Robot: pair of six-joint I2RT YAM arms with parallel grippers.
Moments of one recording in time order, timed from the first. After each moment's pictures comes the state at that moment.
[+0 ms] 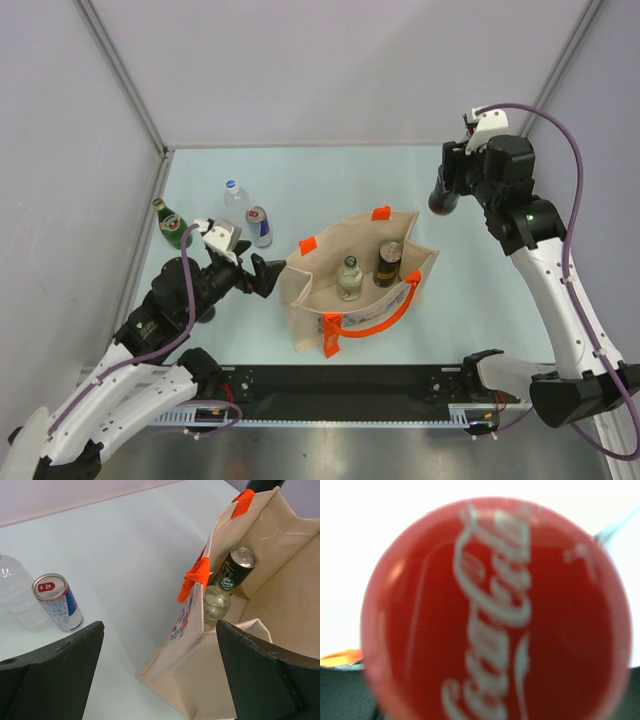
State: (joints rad) left arm -0.70 0.53 0.74 -0.37 -0.08 -0.15; right arm 0.24 1.17 1.37 -0.54 0.16 -0.04
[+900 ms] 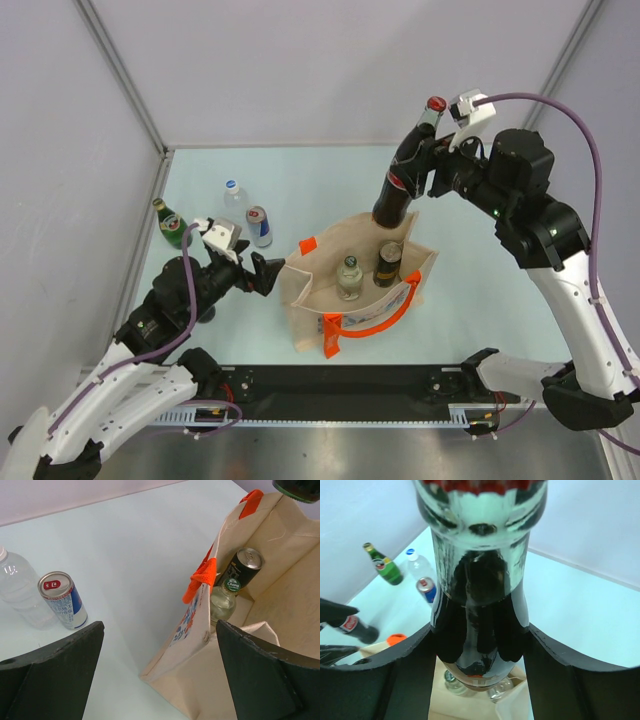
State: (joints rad) left arm -0.70 0.54 0.74 -0.37 -0.10 -0.15; right arm 0.50 1.16 1.68 -0.65 -0.11 0.11
